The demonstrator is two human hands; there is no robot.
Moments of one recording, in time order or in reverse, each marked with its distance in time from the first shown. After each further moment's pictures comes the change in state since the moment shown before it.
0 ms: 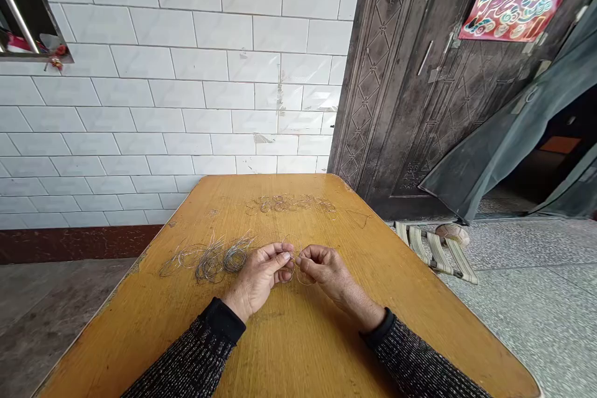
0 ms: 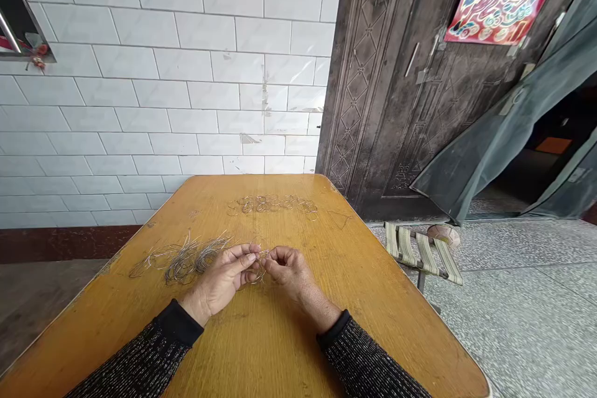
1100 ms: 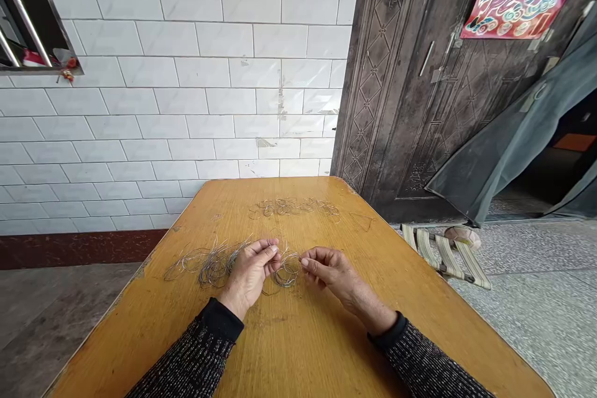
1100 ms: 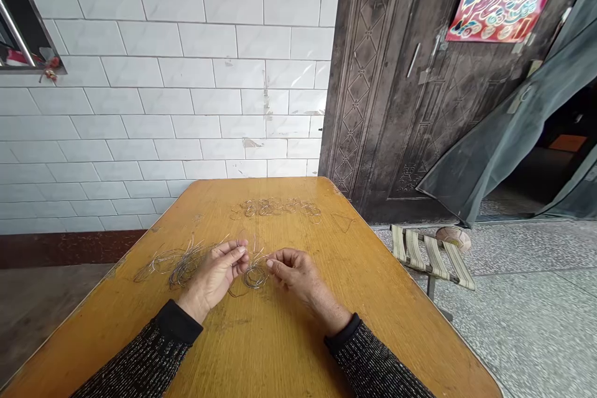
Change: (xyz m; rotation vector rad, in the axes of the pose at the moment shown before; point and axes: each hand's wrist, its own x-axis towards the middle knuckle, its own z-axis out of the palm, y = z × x) left_hand 0.009 0.008 -0.013 -0.084 0.189 0.111; right_hand -0.001 -0.005 -0.011 0.078 -0.065 0.077
